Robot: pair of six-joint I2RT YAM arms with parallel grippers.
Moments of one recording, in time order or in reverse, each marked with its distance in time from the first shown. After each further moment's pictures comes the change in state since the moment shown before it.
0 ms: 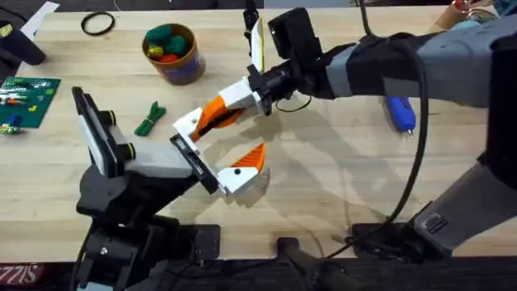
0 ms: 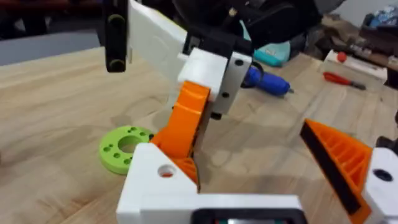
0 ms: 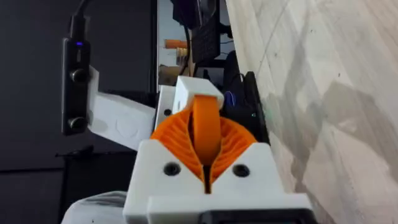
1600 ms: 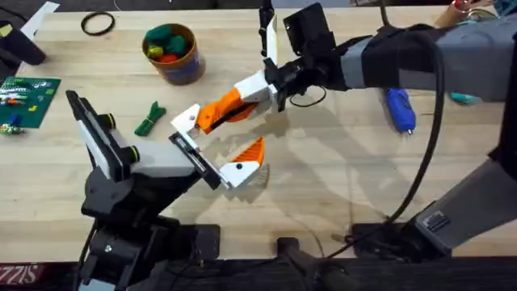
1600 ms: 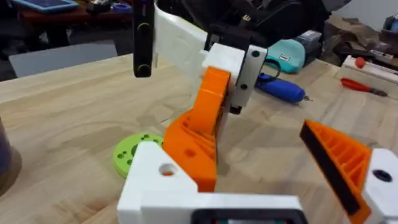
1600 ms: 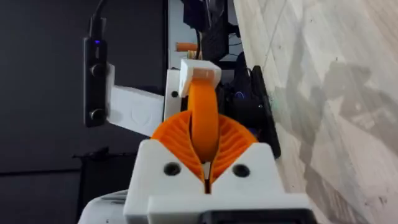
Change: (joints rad) left arm -0.039 -0.001 -0.020 0.054 -0.116 0.014; right arm -0.078 -0.024 -0.003 -0.135 -0.071 -0.080
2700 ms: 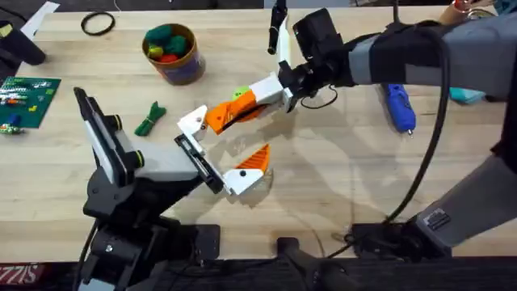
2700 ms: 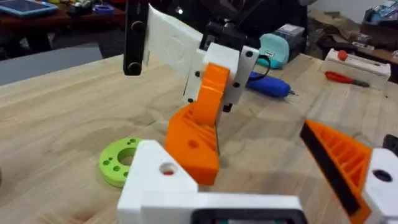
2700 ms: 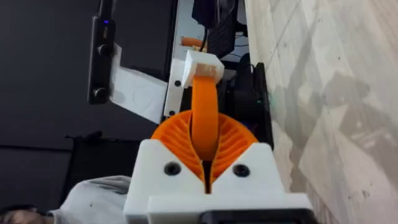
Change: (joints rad) left arm -0.023 0.000 0.000 0.003 0.038 0.024; right arm -0.056 0.000 -0.006 -0.167 -0.091 -0.277
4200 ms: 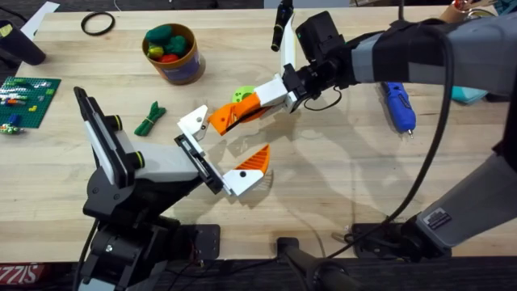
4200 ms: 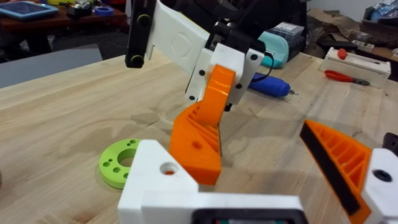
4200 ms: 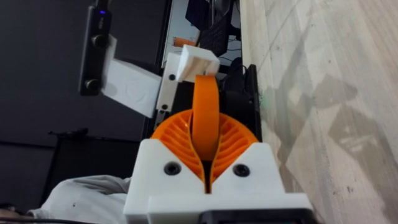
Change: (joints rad) left arm 0.000 -0.004 -0.002 0.002 0.008 0.009; right arm -0.017 -0.003 0.003 -0.107 0.008 -0.174
